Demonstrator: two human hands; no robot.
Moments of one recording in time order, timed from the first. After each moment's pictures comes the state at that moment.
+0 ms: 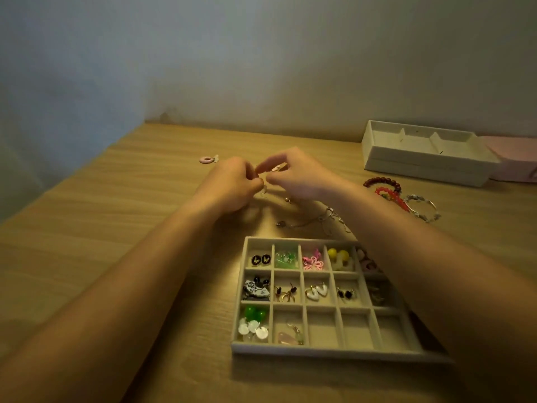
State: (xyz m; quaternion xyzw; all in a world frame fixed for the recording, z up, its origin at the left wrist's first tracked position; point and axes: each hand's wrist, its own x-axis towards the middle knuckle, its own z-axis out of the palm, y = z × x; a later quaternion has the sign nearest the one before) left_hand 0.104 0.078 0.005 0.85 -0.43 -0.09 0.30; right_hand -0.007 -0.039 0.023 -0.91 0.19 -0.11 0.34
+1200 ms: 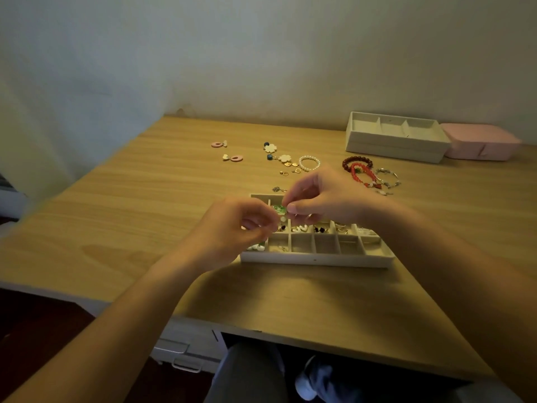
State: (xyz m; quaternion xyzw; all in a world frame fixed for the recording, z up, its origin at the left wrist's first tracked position) left_hand -0.030 0.226 0.012 0.71 -0.53 -0.18 0.42; right_hand -0.159 0.048 0.050 -0.87 0.17 -0.04 0.46
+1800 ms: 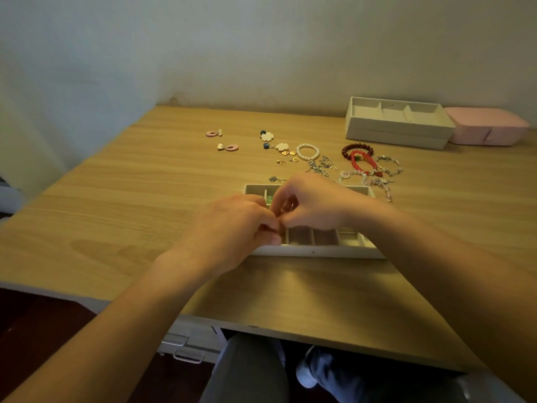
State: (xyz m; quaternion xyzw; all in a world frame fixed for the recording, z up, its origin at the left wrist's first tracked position) left_hand -0.047 0.226 0.021 0.76 -0.63 0.03 0.16; right_hand -0.144 0.063 0.035 -0.95 0.11 0.01 0.28
